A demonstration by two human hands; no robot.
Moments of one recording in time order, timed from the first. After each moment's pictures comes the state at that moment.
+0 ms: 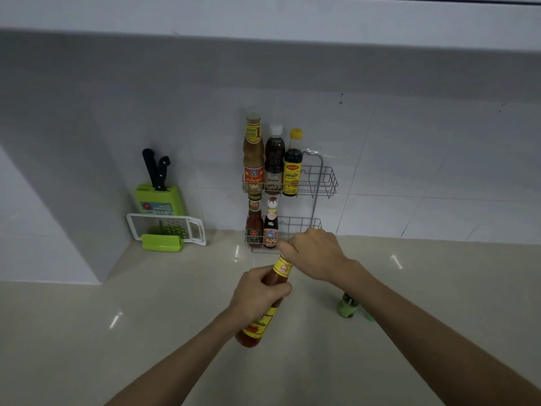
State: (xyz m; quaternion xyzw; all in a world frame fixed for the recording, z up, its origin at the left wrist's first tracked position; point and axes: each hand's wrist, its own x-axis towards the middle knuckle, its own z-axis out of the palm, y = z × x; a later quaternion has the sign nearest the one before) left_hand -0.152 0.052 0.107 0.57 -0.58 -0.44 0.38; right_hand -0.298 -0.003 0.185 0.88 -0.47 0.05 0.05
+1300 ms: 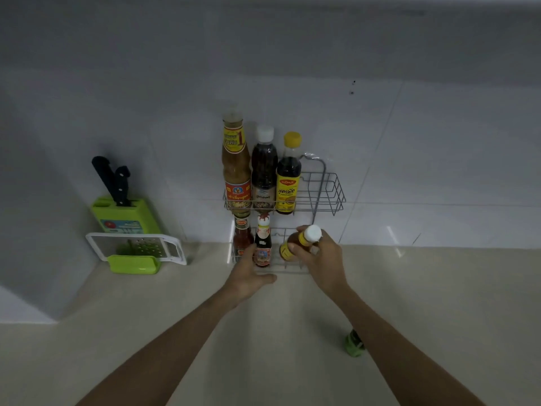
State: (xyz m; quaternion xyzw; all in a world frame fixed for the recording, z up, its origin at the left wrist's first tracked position) left_hand -0.136 -0.108 0.070 0.60 -0.57 -0.46 0.33; right_hand -0.318 -0.131 0.092 0.62 -0.57 0.45 -0.31
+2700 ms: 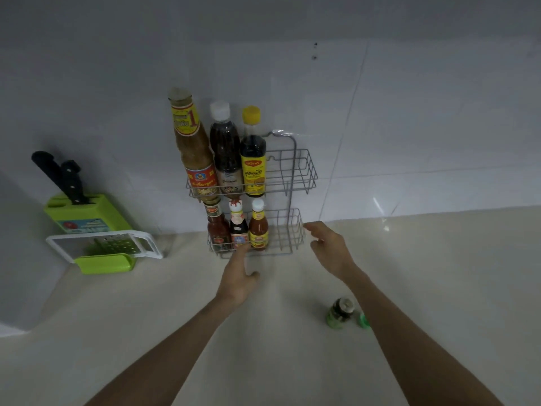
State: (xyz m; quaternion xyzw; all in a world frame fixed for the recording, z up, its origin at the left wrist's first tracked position) left_hand -0.162 -0.107 0.024 0.63 -0.58 -0.41 0.32; right_hand -0.392 -0.150 0.048 0.65 -0.62 0.31 -0.32
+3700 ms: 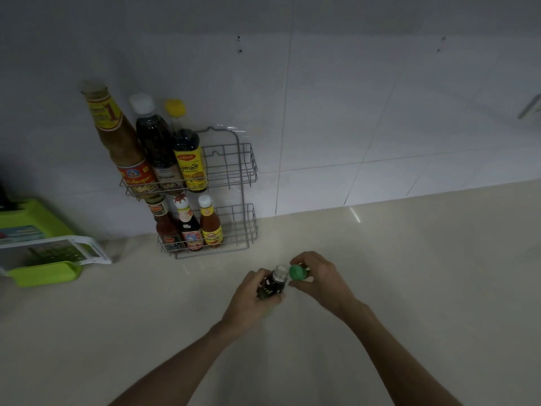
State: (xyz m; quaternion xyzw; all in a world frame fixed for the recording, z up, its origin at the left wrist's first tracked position) left_hand -0.285 -0.050 0.001 0.51 -0.66 -0.47 0.28; right_hand -0.480 -0.046 0.044 0.74 -0.57 0.28 -0.22
